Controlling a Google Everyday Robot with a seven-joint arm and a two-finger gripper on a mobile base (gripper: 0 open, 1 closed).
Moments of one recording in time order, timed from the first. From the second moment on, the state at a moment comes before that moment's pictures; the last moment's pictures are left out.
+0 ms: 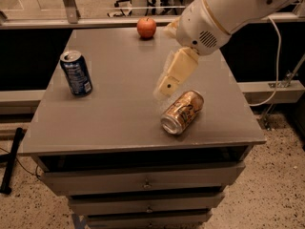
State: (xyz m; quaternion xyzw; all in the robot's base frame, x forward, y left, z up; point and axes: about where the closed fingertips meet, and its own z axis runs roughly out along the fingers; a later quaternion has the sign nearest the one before) arm 0.510 -0.023 0.969 -0.64 0.68 0.18 0.31
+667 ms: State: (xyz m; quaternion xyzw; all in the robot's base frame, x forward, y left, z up) arm 0.537 0.063 0.947 -0.64 0.63 0.25 0.36
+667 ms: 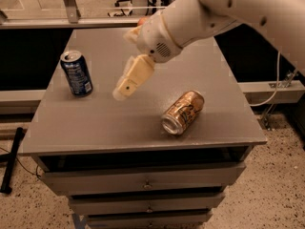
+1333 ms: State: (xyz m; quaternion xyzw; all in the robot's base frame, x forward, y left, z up) arm 0.570 0.167 0.913 -0.64 0.57 0.31 0.41
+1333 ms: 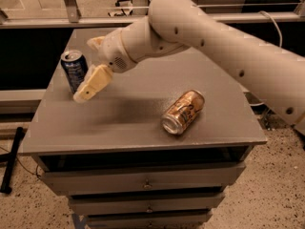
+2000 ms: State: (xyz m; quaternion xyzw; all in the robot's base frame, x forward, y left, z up) arm 0.602 0.218 0.890 -0.61 0.55 0.34 0.45
